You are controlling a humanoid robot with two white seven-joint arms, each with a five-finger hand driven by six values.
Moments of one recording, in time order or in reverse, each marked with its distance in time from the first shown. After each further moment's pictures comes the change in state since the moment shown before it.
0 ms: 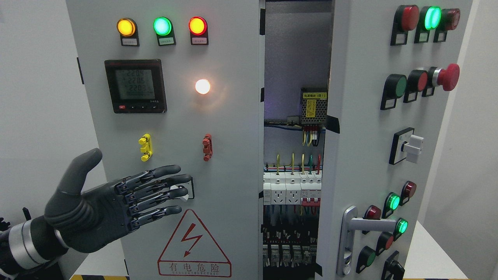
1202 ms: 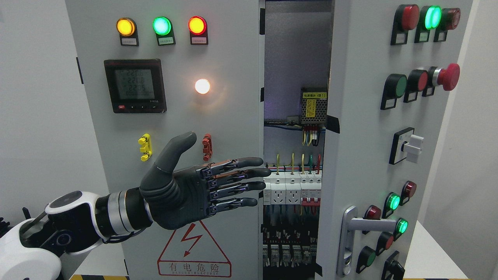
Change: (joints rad) left arm -0.259 -0.310 -0.153 0.118 -0.069 0.110 -0.015; right arm 0.000 0.000 0.000 0.000 -0.001 0.000 0.000
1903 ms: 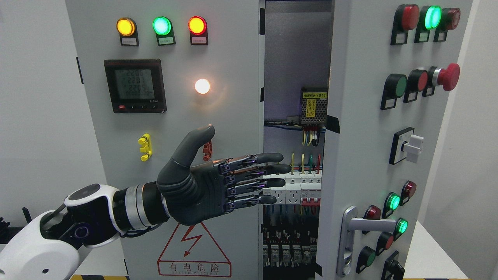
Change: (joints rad) left arm -0.029 -0.050 -0.025 0.012 0.010 0.002 0.000; right arm 0.000 0.000 0.000 0.000 0.000 0.000 0.000
